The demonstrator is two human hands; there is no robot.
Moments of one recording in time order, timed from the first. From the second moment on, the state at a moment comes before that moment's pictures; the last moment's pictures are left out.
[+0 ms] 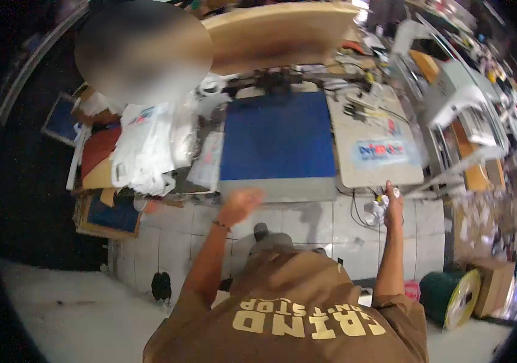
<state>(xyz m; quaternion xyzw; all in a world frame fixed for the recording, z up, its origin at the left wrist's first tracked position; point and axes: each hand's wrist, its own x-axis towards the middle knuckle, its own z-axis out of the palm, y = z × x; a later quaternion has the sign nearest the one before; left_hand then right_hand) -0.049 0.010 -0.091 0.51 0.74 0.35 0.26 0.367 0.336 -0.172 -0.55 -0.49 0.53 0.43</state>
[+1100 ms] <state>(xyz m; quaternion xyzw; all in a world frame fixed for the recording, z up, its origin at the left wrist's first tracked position) -0.037 0.082 -0.006 0.66 0.70 0.27 0.05 0.123 0.230 -0.086 -0.40 -0.59 0.69 0.12</state>
